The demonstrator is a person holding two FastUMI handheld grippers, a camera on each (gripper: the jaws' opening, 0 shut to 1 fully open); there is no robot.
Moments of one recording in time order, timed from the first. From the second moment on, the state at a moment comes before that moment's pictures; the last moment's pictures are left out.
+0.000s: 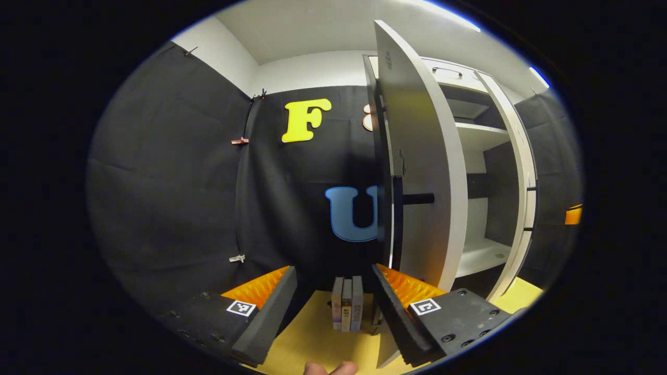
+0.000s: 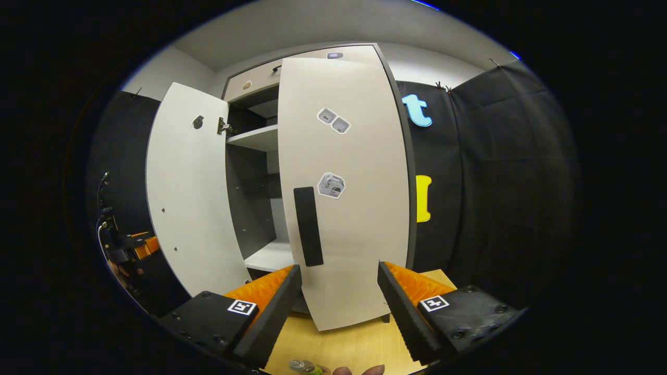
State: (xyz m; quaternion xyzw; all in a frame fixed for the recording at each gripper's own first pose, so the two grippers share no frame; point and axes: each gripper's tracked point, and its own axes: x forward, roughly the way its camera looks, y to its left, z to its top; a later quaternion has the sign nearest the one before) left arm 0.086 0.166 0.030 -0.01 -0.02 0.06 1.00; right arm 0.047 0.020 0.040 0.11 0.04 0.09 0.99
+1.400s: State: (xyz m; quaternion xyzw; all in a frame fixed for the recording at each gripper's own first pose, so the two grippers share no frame) left arm 0.093 -0.050 0.033 0.00 -0.01 -0.07 1.00; right arm 0.030 -0.021 0.020 0.10 0.06 0.08 0.99
